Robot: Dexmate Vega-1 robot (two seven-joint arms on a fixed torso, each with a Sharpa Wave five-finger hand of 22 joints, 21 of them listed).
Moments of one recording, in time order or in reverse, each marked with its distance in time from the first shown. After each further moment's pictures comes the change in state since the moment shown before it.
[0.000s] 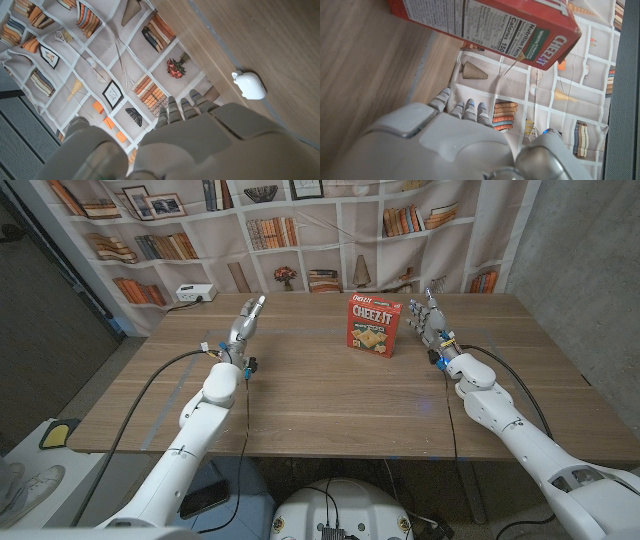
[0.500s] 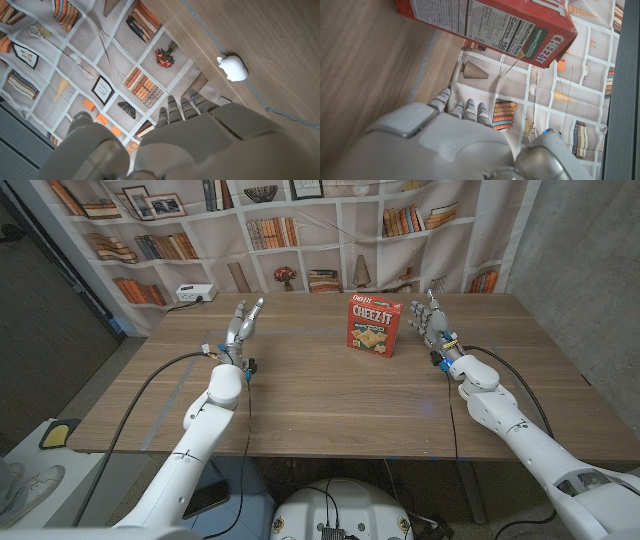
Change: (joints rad) left arm 0.032 -0.036 -0.009 -0.068 0.093 0.105 0.100; left_hand 0.045 0.026 0.019 -0.019 0.007 0.000 0.000 0.003 0.000 0.011 0.000 0.008 0.000 0.006 -0.004 0.000 0.000 0.016 -0.009 -0.008 0.000; right arm -0.021 -0.020 0.009 -0.022 0.003 -0.003 0.004; right_hand 0.000 0.000 -0.003 -0.003 0.000 -0.004 0.004 0.000 0.000 0.000 0.000 0.000 0.000 0.000 0.000 0.000 0.000 -0.005 -0.005 0.000 0.000
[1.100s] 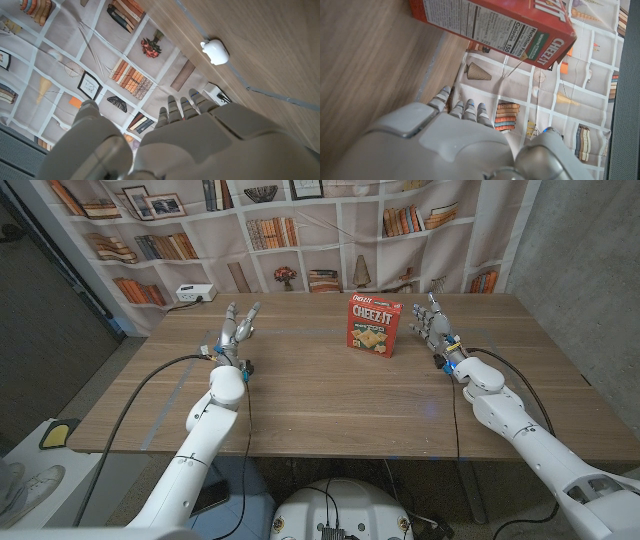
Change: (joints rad) left arm 0.019 -0.041 -0.017 -0.049 0.092 0.109 0.079; left_hand 0.109 0.046 0.039 -0.050 0.007 -0.008 0.008 0.000 0.000 0.005 -0.005 -0.001 0.000 0.007 0.004 0.000 -0.005 0.011 0.011 -0.023 0.000; right arm -0.030 -0.032 0.004 -0.047 -0.003 -0.033 -0.008; right_hand 0.016 0.005 -0.003 -0.009 0.000 -0.018 0.018 -0.004 0.000 -0.013 0.013 0.000 0.000 0.000 0.000 0.000 -0.005 0.006 0.022 0.003 0.000
